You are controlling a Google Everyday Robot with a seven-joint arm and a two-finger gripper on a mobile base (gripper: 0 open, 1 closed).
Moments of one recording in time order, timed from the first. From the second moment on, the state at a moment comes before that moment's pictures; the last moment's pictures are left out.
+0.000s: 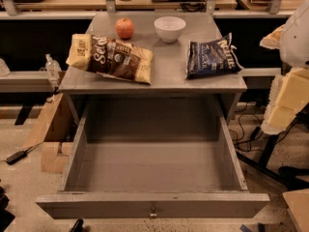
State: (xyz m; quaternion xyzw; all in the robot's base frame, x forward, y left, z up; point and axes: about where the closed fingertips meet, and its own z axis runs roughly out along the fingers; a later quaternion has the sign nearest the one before) arm 0.438 -0.215 0.984 -0.60 0.78 -0.04 0.17
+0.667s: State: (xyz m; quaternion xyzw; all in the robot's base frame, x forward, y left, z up) arm 0.452 -0.211 0.994 -0.60 0.77 -0.06 0.21
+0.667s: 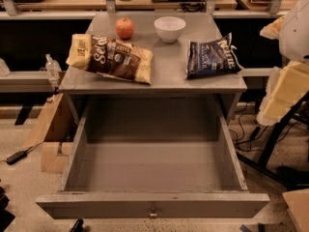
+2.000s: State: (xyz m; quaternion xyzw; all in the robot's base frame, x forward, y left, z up) arm 0.590 -0.164 1.032 -0.66 0.64 -0.19 0.34
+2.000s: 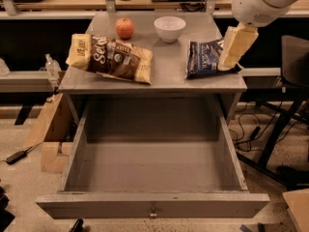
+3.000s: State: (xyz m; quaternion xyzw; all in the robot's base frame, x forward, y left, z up) arm 0.673 -0.170 0.966 -0.65 0.65 -0.20 0.34
